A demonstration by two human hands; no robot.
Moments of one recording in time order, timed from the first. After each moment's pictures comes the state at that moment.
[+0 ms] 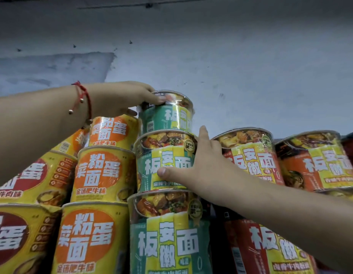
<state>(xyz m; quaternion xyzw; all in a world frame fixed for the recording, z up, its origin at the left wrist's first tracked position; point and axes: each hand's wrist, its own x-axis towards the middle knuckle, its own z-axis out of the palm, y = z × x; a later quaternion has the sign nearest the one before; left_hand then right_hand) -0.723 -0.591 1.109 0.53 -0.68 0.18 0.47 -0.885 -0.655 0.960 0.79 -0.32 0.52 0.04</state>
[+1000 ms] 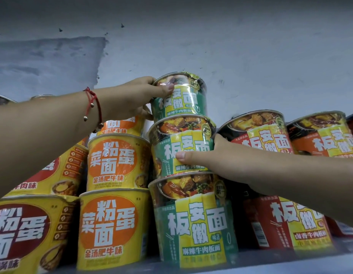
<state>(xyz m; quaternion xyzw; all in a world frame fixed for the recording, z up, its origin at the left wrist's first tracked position) -0.694 -0.610 1.097 0.41 -0.74 0.06 0.52 -0.869 -0.683 0.966 0.78 -0.31 0.51 -0.17</state>
